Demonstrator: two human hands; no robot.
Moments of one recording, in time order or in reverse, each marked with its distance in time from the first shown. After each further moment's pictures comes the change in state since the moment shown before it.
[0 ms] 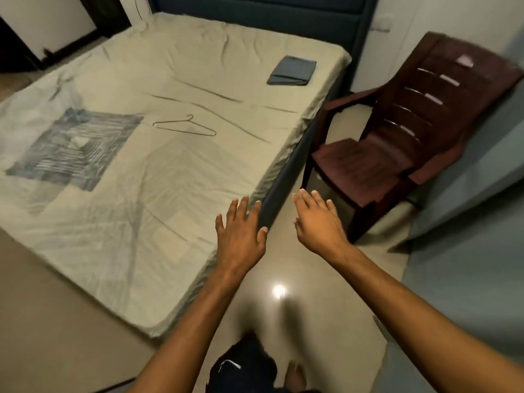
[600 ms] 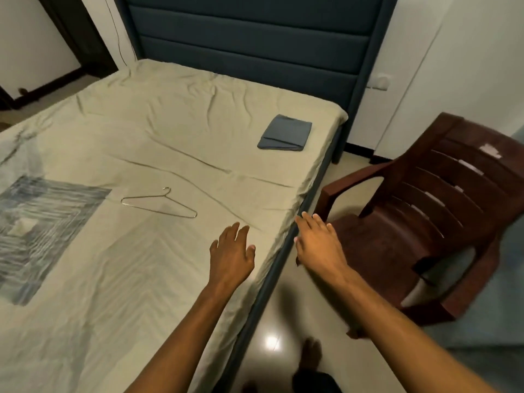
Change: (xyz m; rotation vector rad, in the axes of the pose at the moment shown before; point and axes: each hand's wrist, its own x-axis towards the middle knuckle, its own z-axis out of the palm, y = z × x) left_hand 0.394 -0.020 -0.018 -0.079 -0.001 -0.027; right_hand 0.352 0.079 -0.085 0.067 0.020 0.061
